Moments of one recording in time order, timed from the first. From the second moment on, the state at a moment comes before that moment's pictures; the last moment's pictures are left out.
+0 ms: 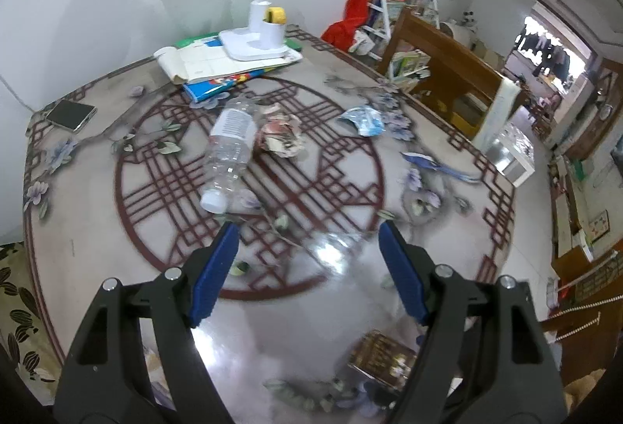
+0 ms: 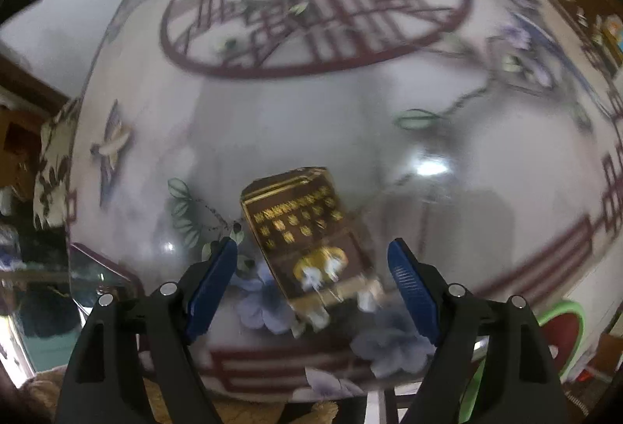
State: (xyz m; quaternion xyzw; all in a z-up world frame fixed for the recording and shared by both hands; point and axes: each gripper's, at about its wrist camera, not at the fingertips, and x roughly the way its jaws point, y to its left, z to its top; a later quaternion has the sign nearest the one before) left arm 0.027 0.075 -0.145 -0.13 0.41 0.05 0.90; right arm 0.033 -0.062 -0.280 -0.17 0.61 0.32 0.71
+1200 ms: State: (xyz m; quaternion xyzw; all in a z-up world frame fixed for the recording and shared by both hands) left arm 0.140 0.162 -0.228 -0.14 0.46 0.15 0.86; right arm 0.119 -0.119 -0.241 -0.01 0.57 0.28 0.77
